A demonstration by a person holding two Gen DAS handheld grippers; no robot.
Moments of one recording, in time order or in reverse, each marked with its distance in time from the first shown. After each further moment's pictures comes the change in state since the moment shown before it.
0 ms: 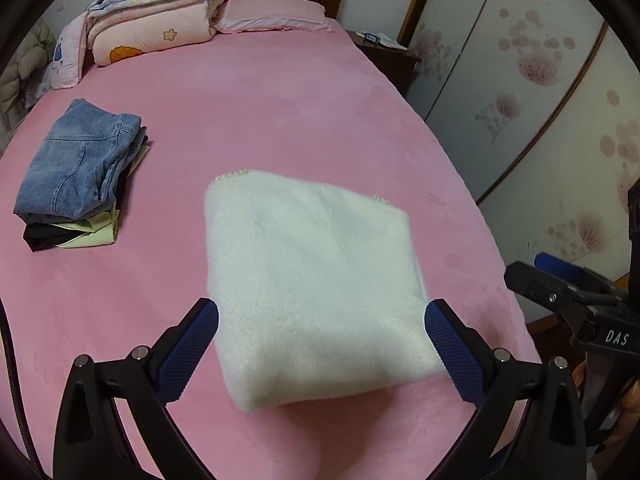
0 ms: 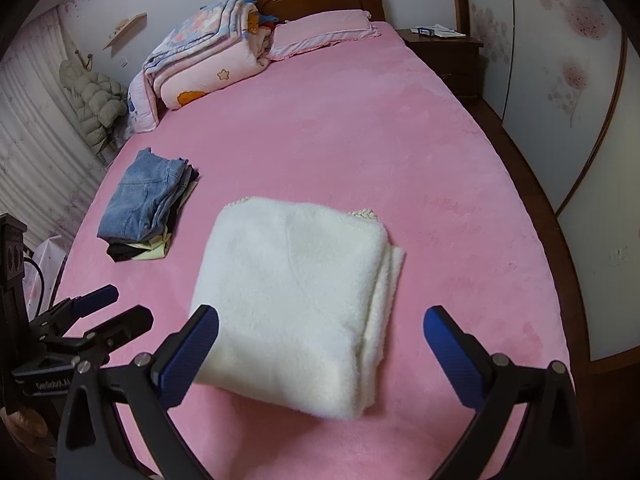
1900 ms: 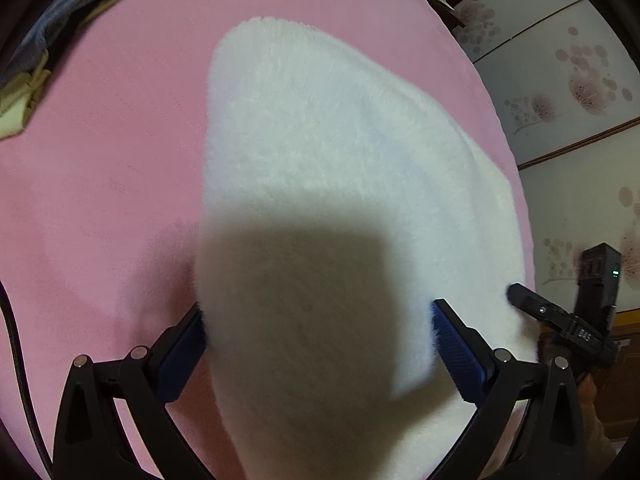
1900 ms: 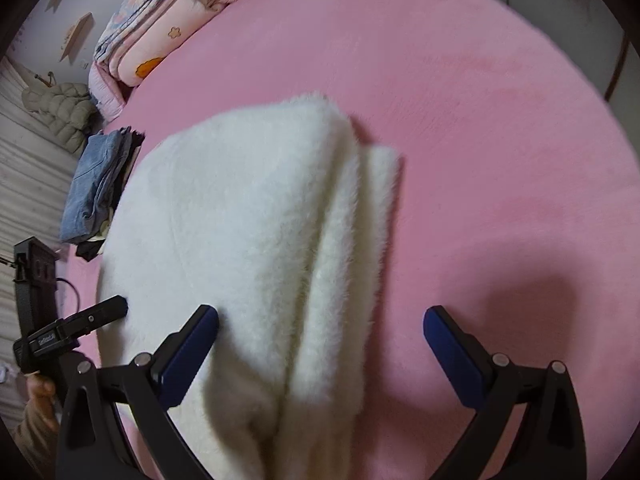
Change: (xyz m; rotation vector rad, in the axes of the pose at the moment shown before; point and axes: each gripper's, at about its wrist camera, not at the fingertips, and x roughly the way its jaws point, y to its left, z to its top) left arm 0.200 0.119 -0.022 -0.246 0.276 -0.222; right arm 0.190 -0.081 -0.031 0.189 0.245 0.137
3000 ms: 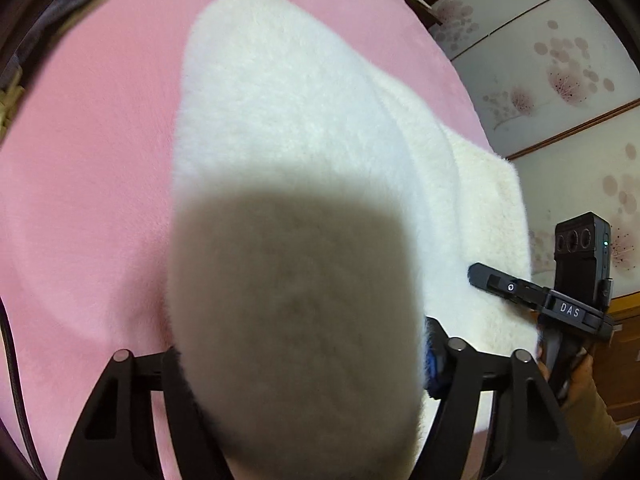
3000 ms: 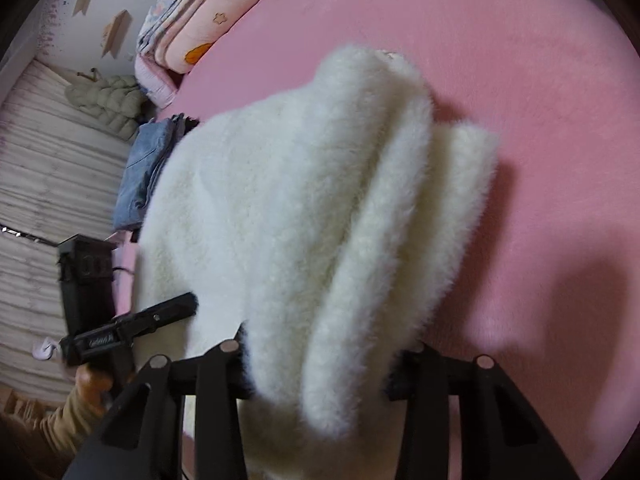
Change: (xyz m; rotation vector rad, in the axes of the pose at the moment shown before) left arm 0.007 -0.040 -0.017 0.062 -0.038 -0.034; right arm 0.017 0.025 0.009 -0.029 0.057 0.212
